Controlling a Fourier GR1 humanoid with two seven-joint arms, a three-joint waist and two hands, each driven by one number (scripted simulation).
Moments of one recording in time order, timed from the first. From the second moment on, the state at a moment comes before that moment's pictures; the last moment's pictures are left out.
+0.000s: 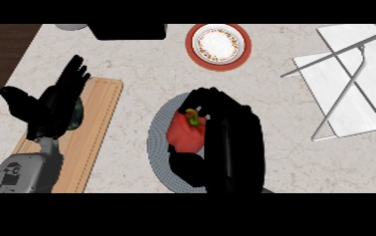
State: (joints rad) left arm -0.21 0.26 0.04 -1.52 0.16 0.06 0.21; right arm -0.52 -0.01 0.69 -1.91 1.11 -0.18 1.12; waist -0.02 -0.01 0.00
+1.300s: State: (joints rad) left arm -0.24 0.24 0.05 -1.48 0.14 0.05 0.19; right arm -0.38 -0.27 -0.21 -2.24 0.80 0.22 0.94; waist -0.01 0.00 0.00
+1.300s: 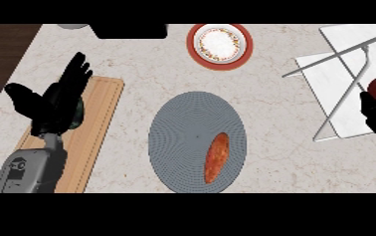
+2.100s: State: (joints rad) left arm -0.25 0.23 0.09 -1.49 0.12 0.01 0.22; right arm -0.19 -0.39 -0.56 -2.02 0.53 0.17 0.57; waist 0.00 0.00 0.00
